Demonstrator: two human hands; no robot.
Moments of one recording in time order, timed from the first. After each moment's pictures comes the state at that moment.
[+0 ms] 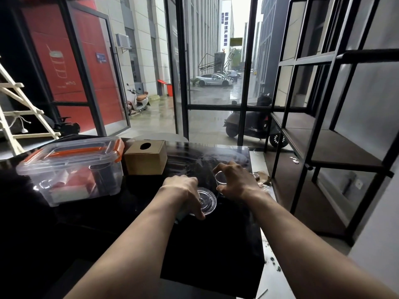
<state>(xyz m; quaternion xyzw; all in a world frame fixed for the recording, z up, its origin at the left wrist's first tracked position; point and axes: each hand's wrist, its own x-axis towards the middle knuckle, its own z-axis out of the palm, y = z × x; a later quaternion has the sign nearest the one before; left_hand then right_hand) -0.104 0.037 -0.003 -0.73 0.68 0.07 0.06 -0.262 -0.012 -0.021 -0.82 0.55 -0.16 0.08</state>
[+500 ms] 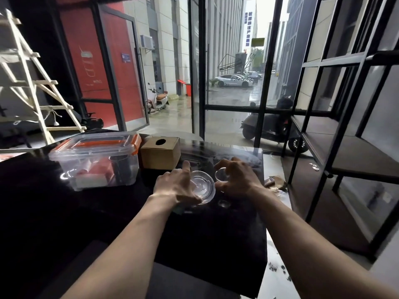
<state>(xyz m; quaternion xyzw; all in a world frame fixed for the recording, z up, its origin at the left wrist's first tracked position) -0.077 0.062 -0.017 -0.77 0.63 0.01 -0.10 -0.254 -0.003 -0.013 -0.84 0.48 -0.22 0.13</state>
